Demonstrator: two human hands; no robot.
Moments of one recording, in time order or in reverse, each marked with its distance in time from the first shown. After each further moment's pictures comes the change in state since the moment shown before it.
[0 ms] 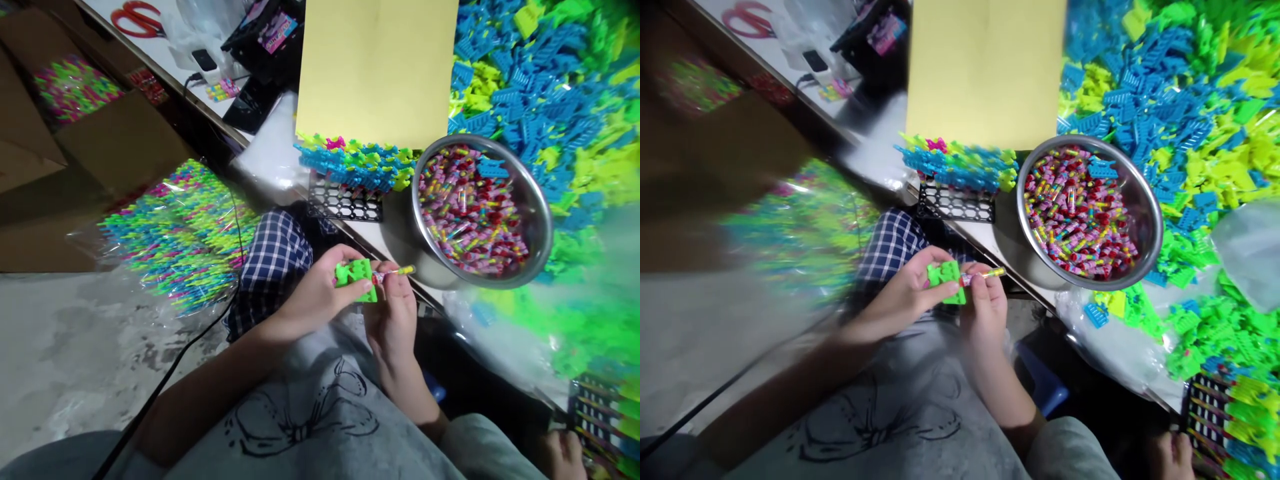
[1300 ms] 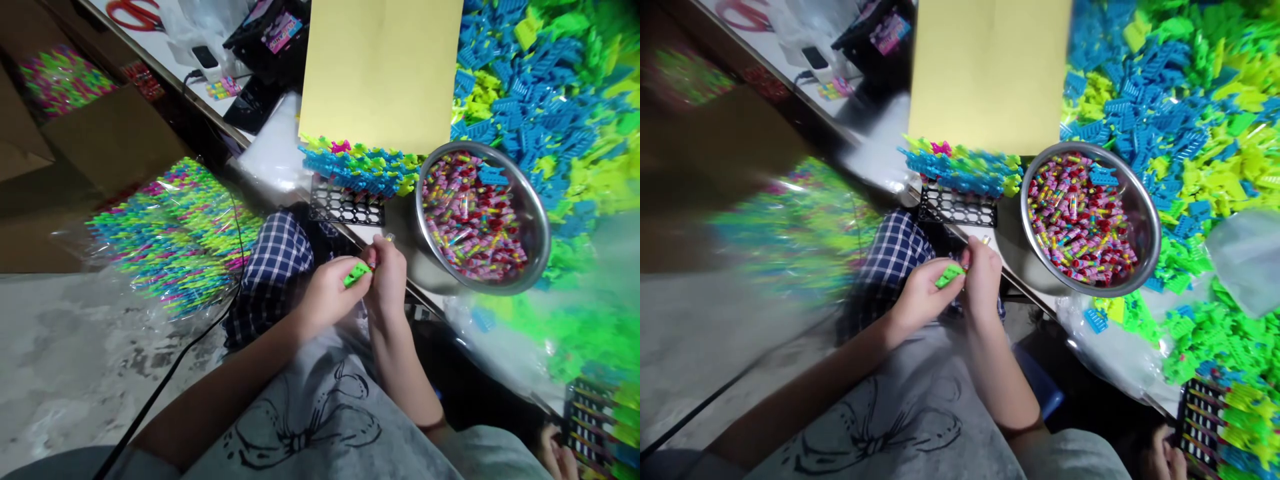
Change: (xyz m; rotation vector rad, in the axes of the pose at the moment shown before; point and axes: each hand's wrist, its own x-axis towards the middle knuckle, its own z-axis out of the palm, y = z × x) left_hand 0.026 -0.041 -0.002 0.432 0.168 0.429; right_hand 0.056 0.011 0.021 -0.269 0.082 0.013
